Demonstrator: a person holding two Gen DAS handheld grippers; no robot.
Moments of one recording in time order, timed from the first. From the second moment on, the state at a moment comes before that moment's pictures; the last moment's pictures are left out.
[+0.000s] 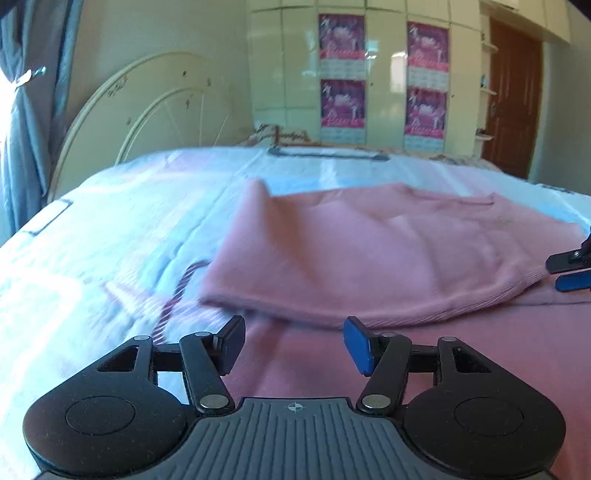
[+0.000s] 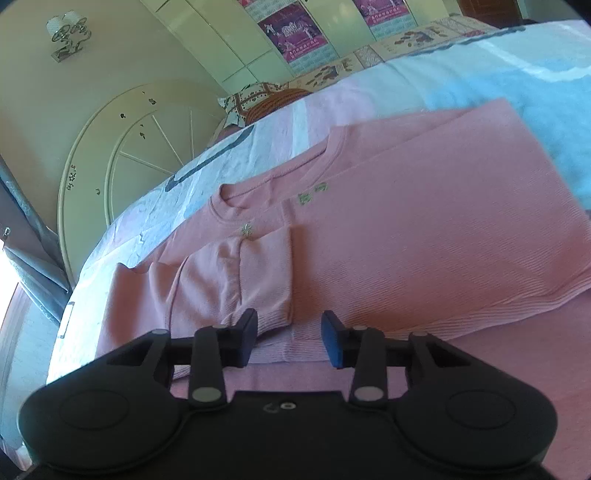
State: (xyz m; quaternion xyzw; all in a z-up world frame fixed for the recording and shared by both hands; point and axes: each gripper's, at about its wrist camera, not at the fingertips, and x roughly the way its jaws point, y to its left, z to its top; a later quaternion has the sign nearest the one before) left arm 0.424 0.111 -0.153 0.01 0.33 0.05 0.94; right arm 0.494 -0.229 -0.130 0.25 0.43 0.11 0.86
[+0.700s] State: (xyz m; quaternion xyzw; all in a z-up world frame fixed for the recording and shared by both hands) left arm 0.485 0.152 -0.171 -0.02 0.33 0.02 0.94; right arm 0.489 -0.243 -0.099 0.15 0.37 0.01 0.92
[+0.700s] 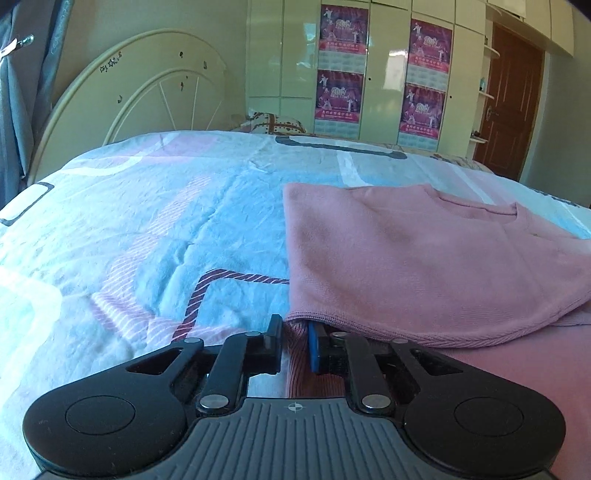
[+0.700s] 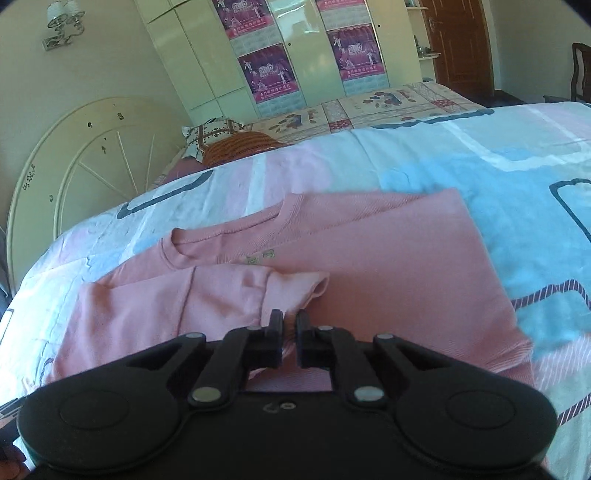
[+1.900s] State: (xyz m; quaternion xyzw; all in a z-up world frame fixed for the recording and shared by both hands) left arm 0.529 0.130 -0.156 -0.04 0.35 -0.06 0.94; right arm 0.497 -0.219 -0.120 0.11 0.39 0.04 0.91
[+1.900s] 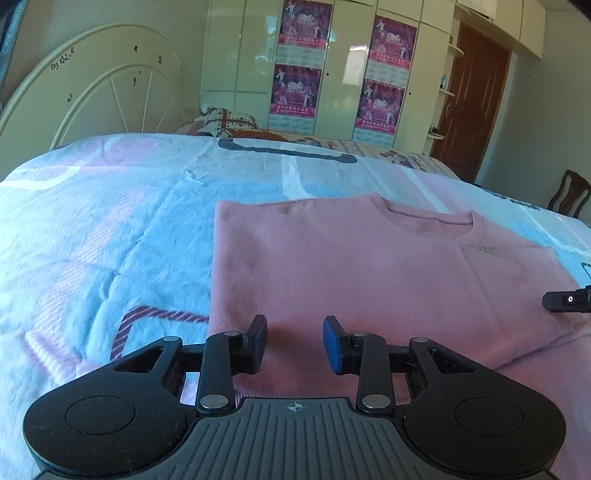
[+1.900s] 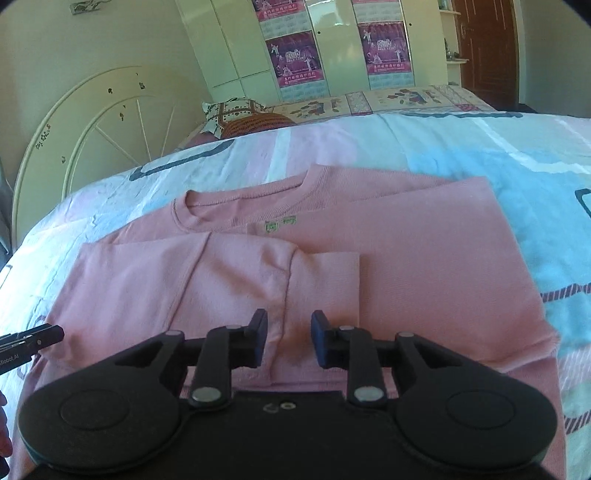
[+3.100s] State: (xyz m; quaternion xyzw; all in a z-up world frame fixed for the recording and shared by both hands) left arm 0.543 0.118 -0.159 -0.01 0.32 -0.04 0.95; right arm 0.528 -0.189 -0.114 0.04 0.38 0.04 0.92
